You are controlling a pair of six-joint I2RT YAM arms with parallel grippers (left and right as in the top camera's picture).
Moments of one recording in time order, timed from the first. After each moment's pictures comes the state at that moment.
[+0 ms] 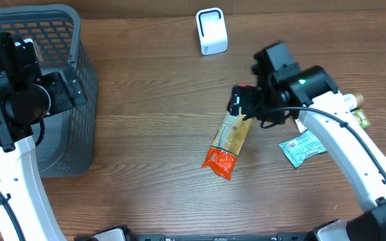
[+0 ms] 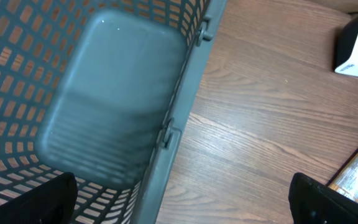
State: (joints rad) left arm 0.26 1.43 1.97 -1.50 -0.01 -0.13; right arm 0.41 1.62 1.44 -1.06 -0.25 0.55
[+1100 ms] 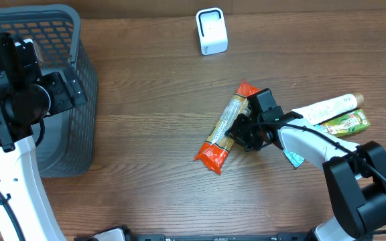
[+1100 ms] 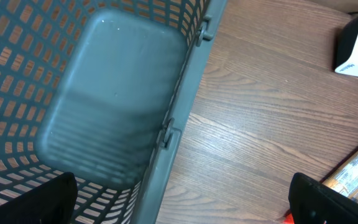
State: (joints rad) left arm 0.26 1.43 1.97 -1.50 -0.01 -0.13; right arm 0.42 1.76 0.91 -0.31 -0.42 0.93
